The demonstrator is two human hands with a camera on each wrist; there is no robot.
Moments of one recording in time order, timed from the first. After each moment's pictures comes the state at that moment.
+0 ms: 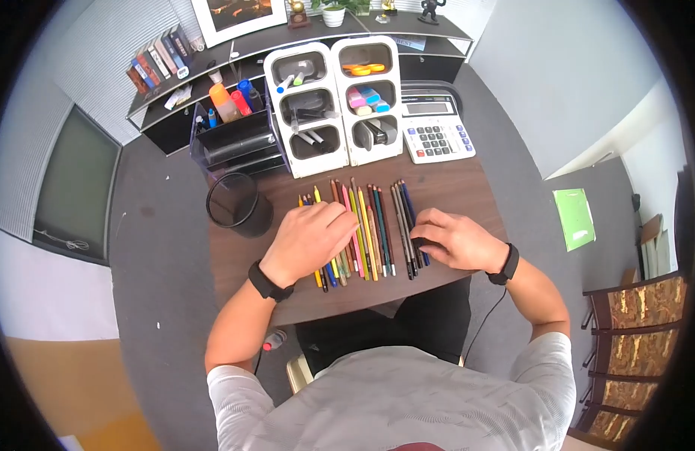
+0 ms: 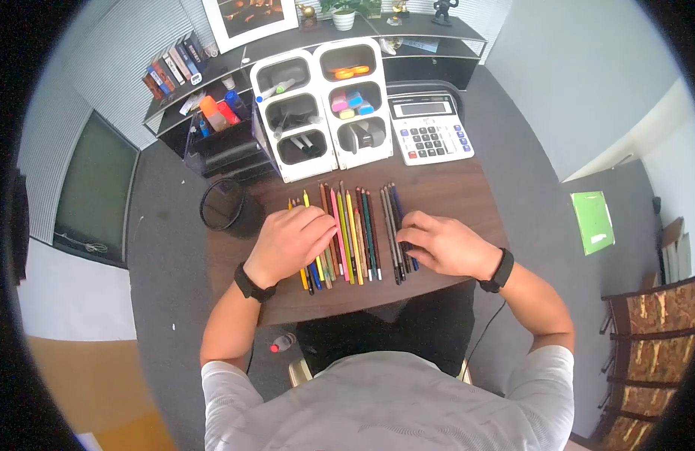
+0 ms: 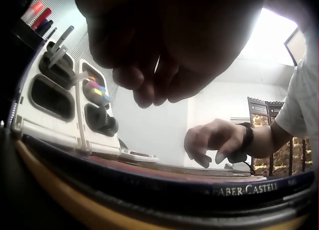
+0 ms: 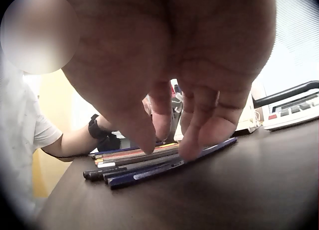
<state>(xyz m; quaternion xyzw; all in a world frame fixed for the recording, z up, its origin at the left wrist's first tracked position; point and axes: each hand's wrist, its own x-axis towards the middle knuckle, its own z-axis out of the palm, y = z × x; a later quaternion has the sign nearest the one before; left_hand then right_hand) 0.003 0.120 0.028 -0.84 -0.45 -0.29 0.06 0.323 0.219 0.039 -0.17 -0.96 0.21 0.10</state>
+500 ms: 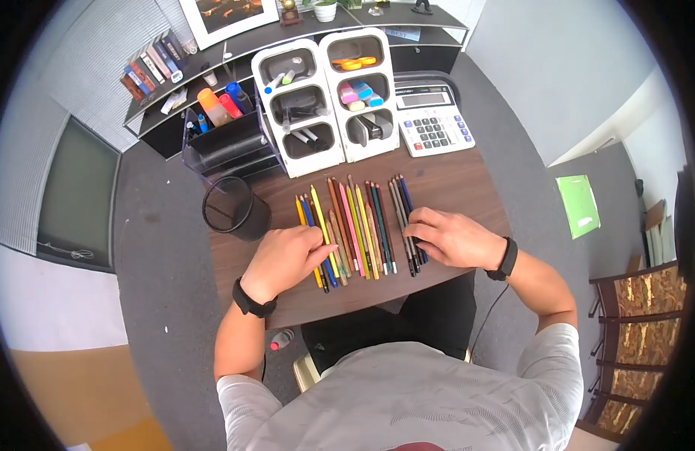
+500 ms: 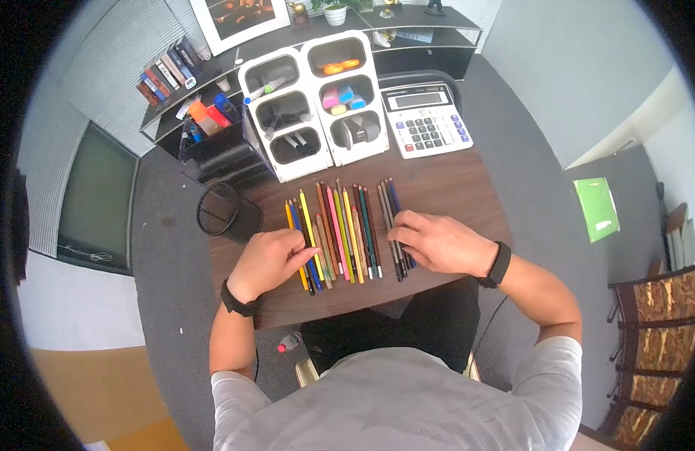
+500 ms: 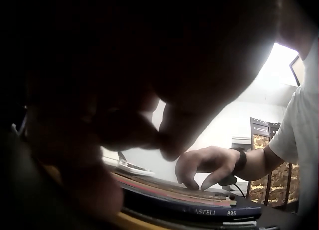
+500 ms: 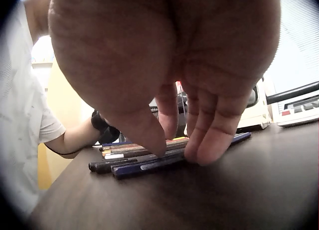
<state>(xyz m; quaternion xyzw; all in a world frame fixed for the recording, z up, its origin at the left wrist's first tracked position) -0.018 0.092 0.028 -0.78 -0.57 -0.20 -0.15 0.315 0.216 0.032 -0.14 -0.97 0.19 0.09</state>
